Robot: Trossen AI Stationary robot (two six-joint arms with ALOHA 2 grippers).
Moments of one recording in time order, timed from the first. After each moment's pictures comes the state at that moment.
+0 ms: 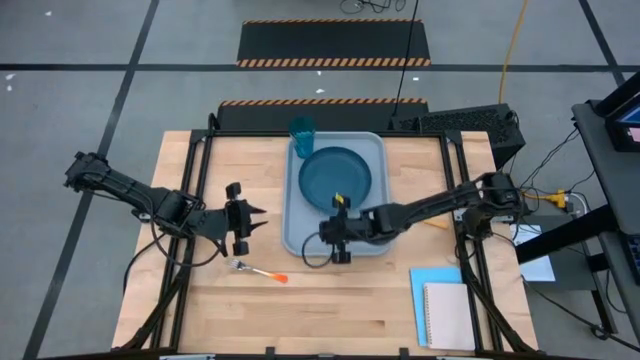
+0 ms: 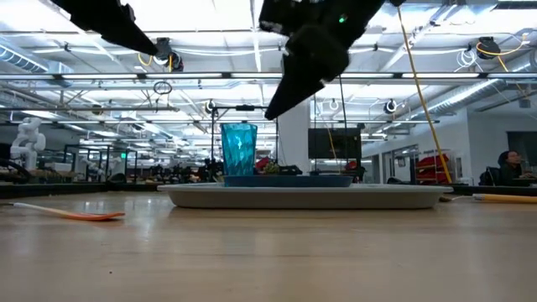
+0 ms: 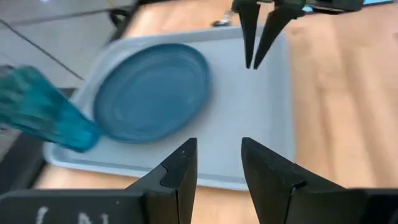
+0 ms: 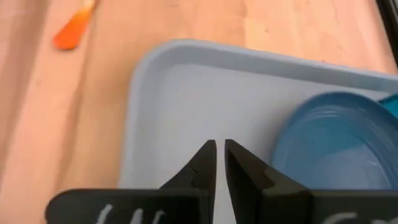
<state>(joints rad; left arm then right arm) -0.39 0.95 0.77 -0.52 -0.54 -0.18 0.19 1.77 1.25 -0.39 0.31 0.00</state>
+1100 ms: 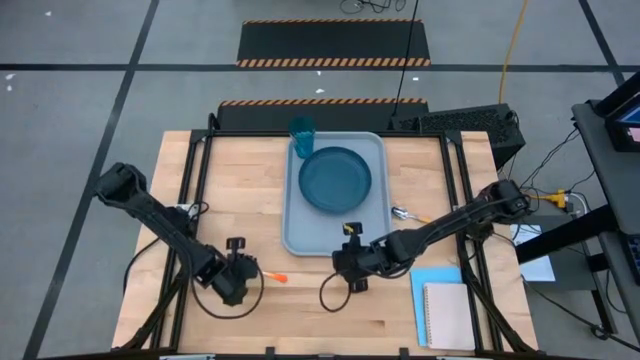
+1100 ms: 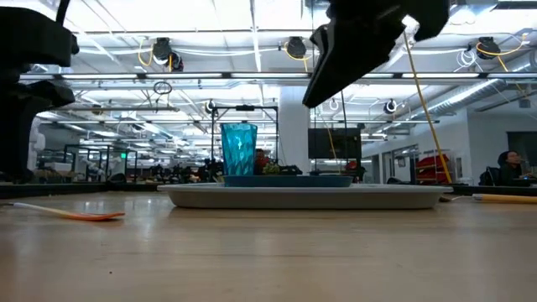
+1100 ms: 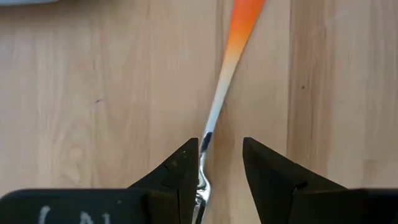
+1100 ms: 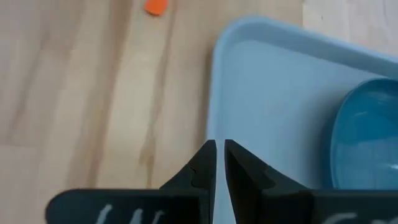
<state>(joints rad) -0.72 1.47 0.77 -0.67 -0.28 -0.69 0.39 1.73 1.25 -0.53 0.36 0.12</state>
